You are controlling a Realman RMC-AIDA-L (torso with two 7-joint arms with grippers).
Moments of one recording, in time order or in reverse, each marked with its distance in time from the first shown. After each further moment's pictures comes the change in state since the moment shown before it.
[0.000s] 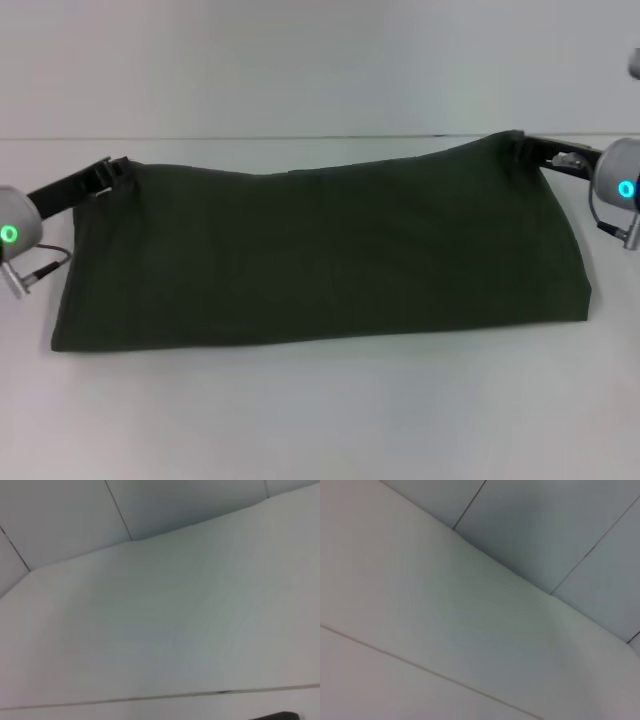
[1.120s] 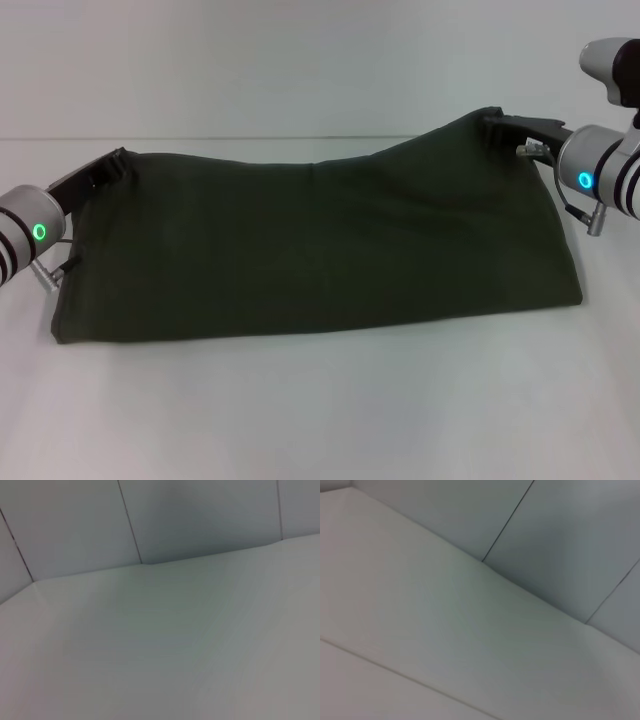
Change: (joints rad) left arm -0.029 -0.057 0.000 -0.063 -0.221 -0.198 0.234; right arm 0.071 0.005 -0.072 0.149 0.396 0.140 -0.440
